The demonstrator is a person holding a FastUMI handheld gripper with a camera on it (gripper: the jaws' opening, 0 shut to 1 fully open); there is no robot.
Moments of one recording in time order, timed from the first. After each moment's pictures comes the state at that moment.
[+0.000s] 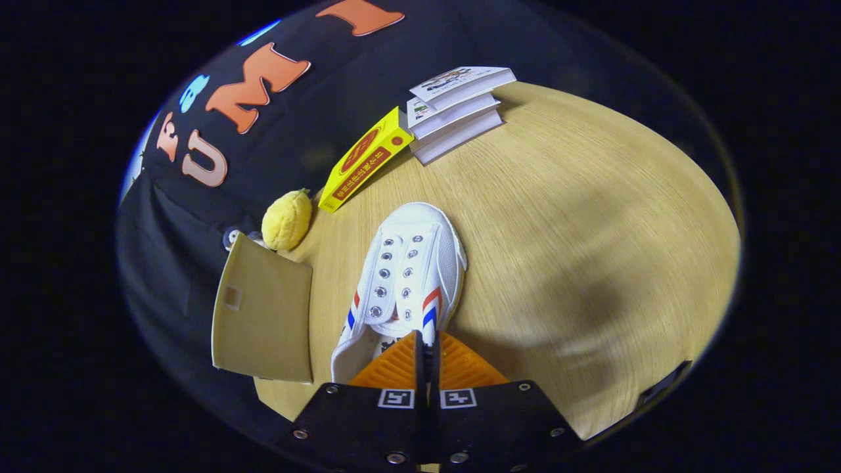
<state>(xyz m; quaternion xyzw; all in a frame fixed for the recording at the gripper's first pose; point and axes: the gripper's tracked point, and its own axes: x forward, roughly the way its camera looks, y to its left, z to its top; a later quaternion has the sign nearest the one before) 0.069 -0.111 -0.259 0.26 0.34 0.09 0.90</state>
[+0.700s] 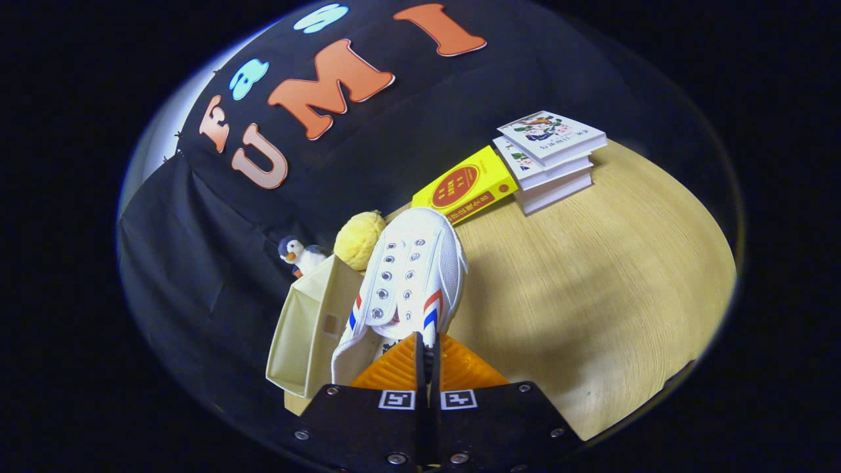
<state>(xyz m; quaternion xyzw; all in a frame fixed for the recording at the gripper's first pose) 0.068 -0.017 -0.118 0.24 0.26 0.14 0.92</state>
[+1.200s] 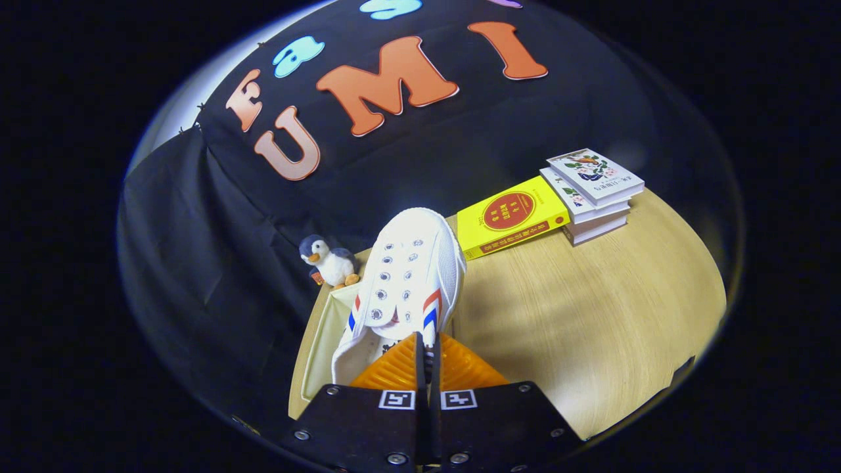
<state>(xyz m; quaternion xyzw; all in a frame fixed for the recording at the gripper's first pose) 0.066 0.087 -0.057 0.19 0.24 0.12 0.95</state>
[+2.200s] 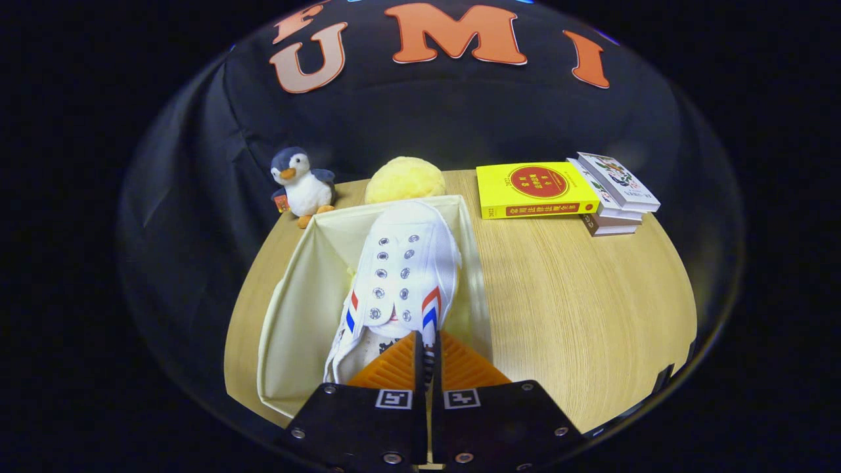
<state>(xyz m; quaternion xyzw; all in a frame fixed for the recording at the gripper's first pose) 0.080 0.173 -0.143 0.02 0.34 0.05 0.94</state>
